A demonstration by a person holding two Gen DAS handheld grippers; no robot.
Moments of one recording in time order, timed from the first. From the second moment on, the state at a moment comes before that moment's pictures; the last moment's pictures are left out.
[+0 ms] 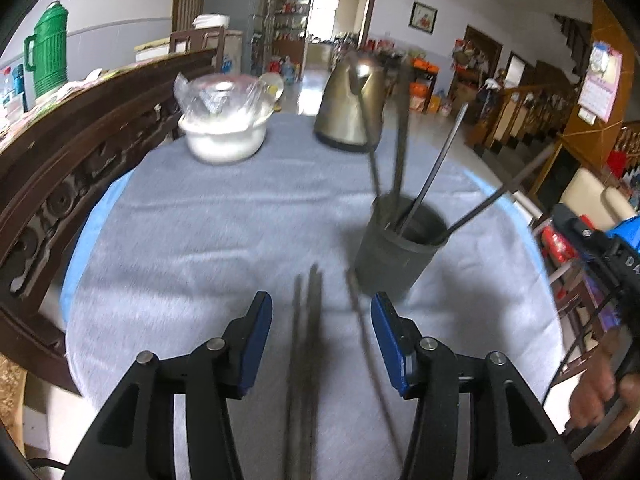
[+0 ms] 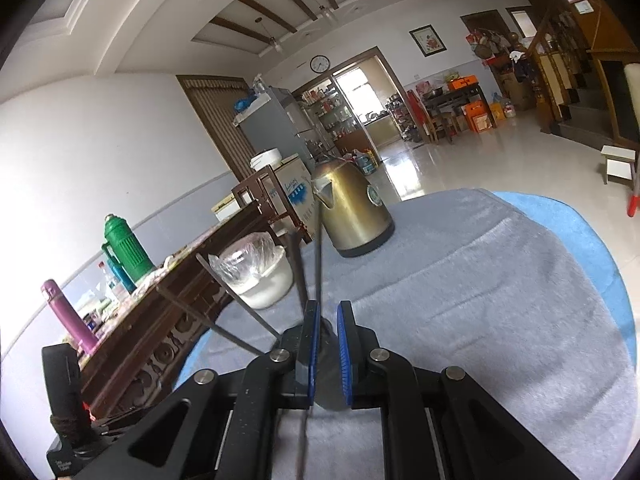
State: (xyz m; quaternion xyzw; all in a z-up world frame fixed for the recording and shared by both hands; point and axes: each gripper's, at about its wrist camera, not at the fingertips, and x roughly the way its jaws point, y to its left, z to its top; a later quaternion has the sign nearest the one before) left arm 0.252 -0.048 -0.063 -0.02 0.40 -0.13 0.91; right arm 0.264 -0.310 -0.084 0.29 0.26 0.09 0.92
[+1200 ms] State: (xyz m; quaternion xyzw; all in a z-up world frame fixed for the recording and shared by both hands) left arm 0.179 -0.074 -0.072 0.12 0.50 -0.04 0.86; right arm 0.193 -0.341 -0.150 0.31 0.32 0.13 0.88
